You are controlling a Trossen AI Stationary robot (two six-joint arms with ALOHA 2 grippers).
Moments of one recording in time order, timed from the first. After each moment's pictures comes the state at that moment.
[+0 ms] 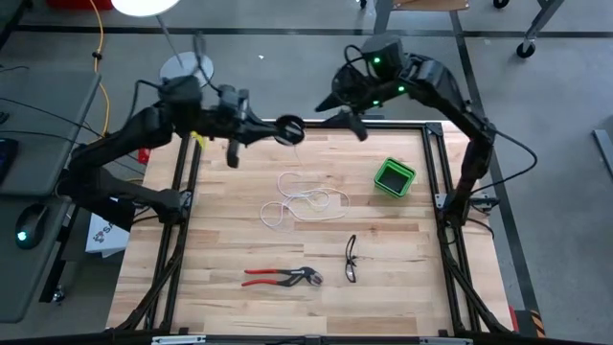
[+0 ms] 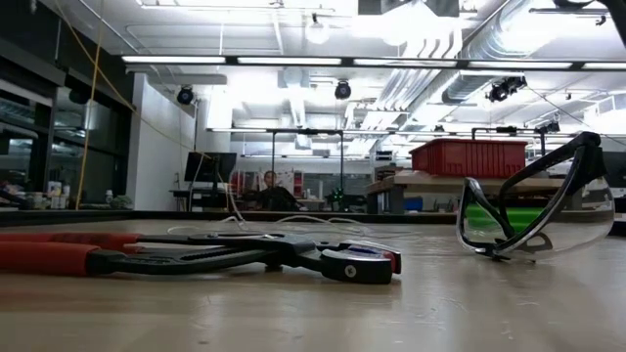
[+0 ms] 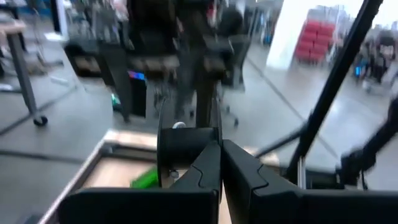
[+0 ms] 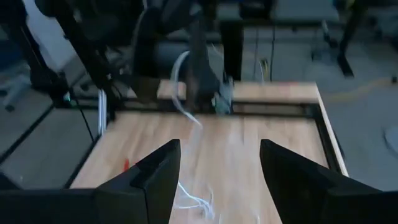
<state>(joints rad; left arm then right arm) 0.32 1.18 1.50 -0.39 0.31 -0.11 -0.42 1.81 2.32 -1.01 -0.58 -0.21</state>
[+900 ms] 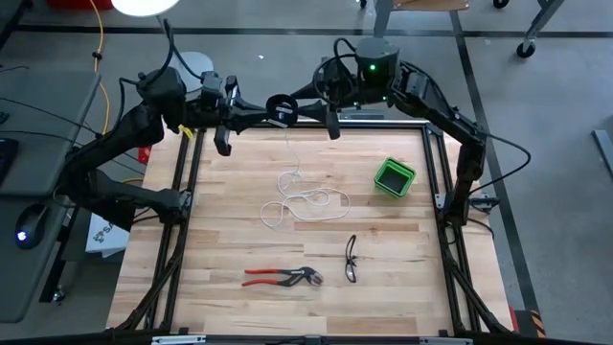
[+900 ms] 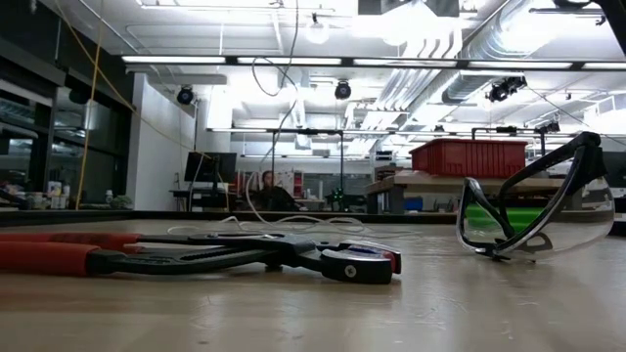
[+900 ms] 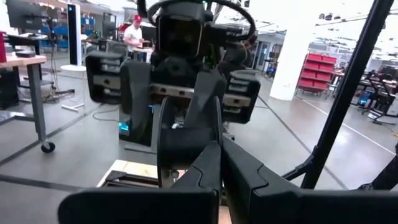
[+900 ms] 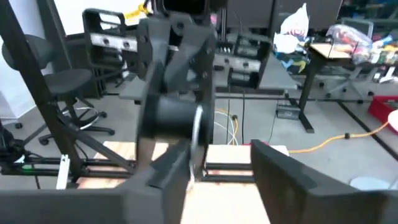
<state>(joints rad) 0.36 1.15 1.49 -0.30 0.31 -0.16 -0.32 1.84 2.32 -0.67 -0.40 -0.09</state>
